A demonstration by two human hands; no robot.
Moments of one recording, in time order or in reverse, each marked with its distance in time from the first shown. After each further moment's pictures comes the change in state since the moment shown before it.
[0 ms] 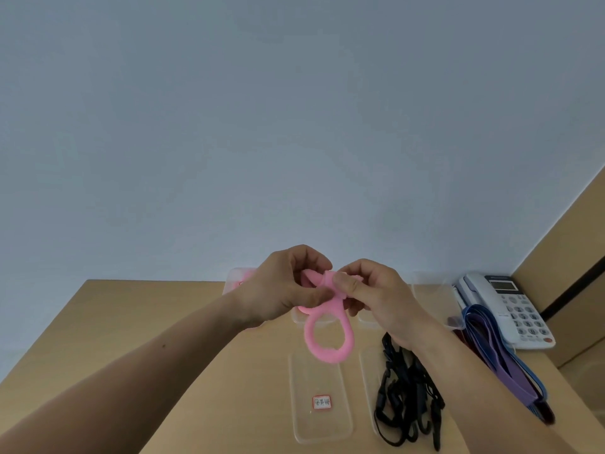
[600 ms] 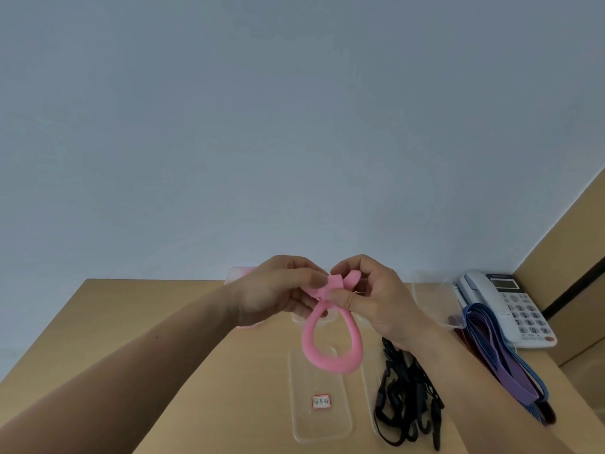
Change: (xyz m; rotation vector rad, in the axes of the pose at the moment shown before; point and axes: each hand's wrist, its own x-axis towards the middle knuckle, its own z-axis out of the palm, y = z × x) left_hand 0.002 0.006 -0.006 -0.141 -0.188 -0.257; right_hand -0.001 0.007 -0.001 -0.017 -0.033 -0.099
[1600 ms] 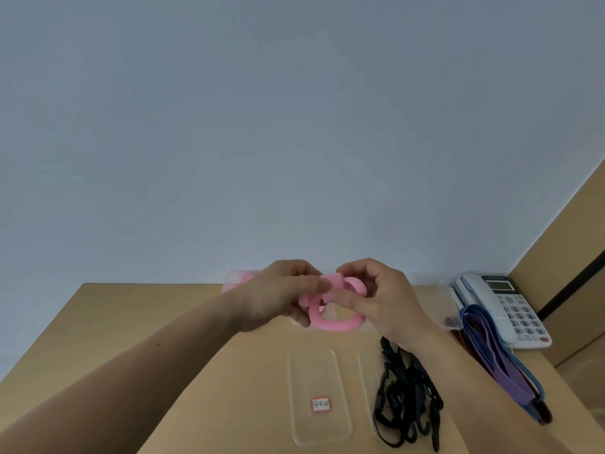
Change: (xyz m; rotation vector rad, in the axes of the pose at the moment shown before) left_hand 0.000 -0.004 0.004 0.086 0.104 0.002; right_hand -0.004 -0.002 -0.002 -0.115 0.133 -0.002
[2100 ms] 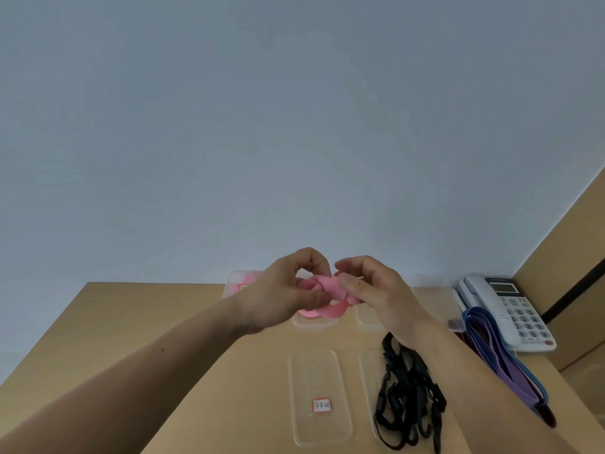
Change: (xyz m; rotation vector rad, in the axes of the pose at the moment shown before) left_hand -0.003 -0.005 0.004 0.068 0.047 0.254; right_hand 0.007 -0.003 -0.005 0.059 -0.104 0.090
